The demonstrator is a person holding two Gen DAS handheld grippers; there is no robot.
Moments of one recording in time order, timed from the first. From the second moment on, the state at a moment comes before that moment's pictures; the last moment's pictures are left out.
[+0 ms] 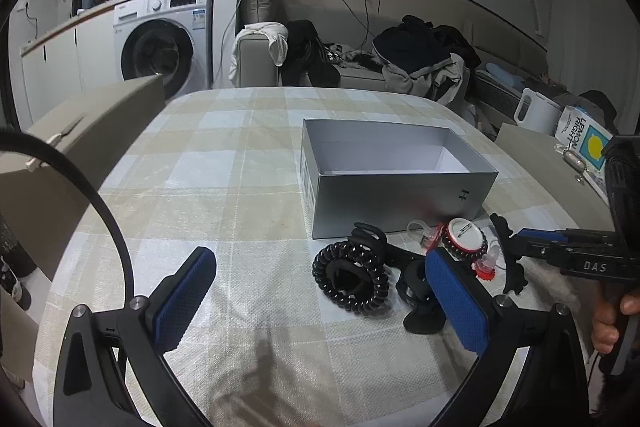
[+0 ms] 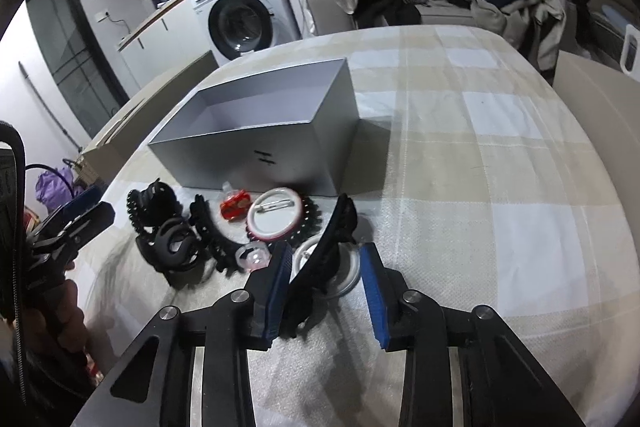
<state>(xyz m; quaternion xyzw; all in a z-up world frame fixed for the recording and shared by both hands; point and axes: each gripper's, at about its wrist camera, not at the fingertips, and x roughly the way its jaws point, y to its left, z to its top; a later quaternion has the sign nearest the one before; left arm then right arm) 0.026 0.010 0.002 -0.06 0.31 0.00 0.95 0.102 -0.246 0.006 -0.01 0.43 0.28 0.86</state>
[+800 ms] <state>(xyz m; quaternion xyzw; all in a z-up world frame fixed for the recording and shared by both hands) 0.046 0.011 -0.006 -0.06 0.36 -0.02 0.93 0.105 -0.254 0.013 0.05 0.43 0.30 0.85</state>
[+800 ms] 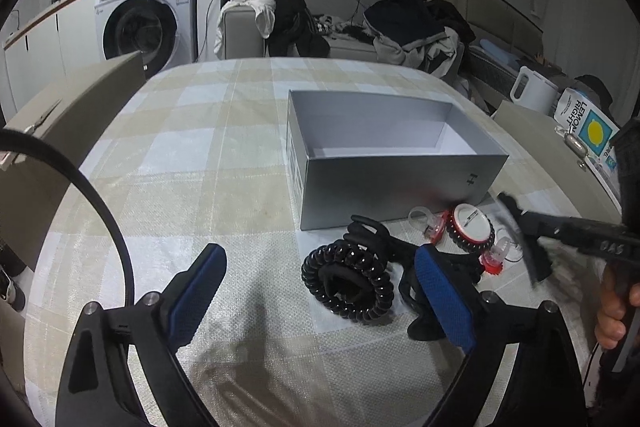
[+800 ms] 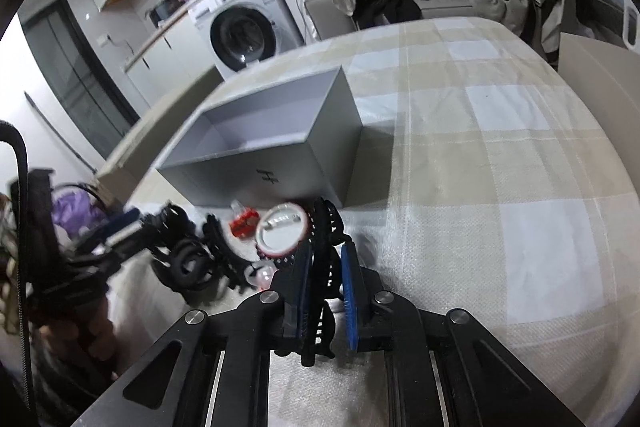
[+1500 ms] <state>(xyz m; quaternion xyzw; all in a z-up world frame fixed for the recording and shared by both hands) 0.049 0.015 -0.013 -0.08 0.40 -0.07 0.91 0.100 -0.257 0.025 0.06 0.41 0.32 0.85</state>
